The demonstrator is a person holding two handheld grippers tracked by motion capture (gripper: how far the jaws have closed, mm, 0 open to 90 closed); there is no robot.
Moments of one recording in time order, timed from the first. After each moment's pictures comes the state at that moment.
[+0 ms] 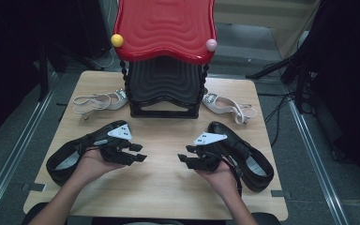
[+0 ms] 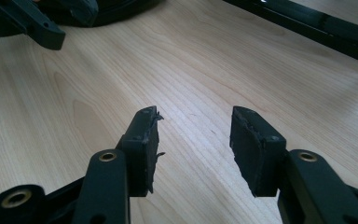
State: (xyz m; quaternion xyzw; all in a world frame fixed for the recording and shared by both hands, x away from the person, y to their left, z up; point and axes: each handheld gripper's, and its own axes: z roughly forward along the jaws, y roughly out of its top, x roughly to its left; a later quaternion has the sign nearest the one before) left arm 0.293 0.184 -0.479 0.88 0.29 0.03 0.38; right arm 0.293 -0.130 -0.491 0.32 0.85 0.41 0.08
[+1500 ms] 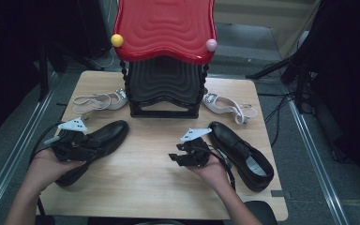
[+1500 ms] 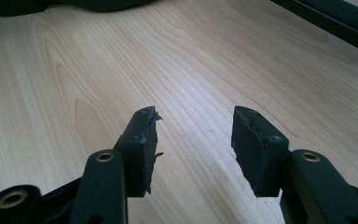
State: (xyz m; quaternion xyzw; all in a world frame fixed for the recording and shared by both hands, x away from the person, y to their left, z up) left arm 0.266 0.283 -0.440 0.85 0.40 0.06 0.34; right arm 0.311 -0.100 -0.497 0.29 0.87 0.39 0.05
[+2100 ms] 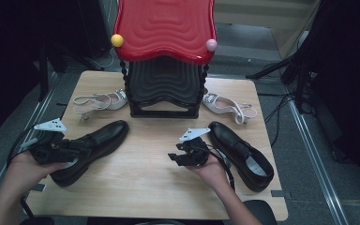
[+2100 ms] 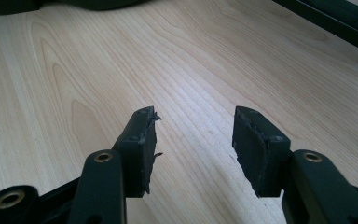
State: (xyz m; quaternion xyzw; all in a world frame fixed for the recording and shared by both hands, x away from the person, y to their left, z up) left arm 0.248 0.320 -0.429 0.83 0.44 0.07 0.34; right arm 0.313 -0.097 -0.498 0.29 0.88 0.38 0.06
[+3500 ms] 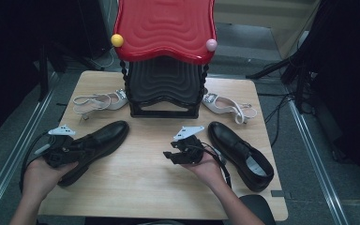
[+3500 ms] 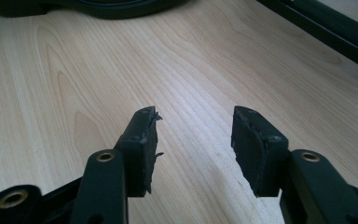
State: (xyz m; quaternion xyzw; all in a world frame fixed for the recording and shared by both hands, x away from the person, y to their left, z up) left arm 0.259 0.306 -0.471 0.79 0.50 0.08 0.33; right arm 0.317 -0.083 -0.496 0.27 0.88 0.39 0.06
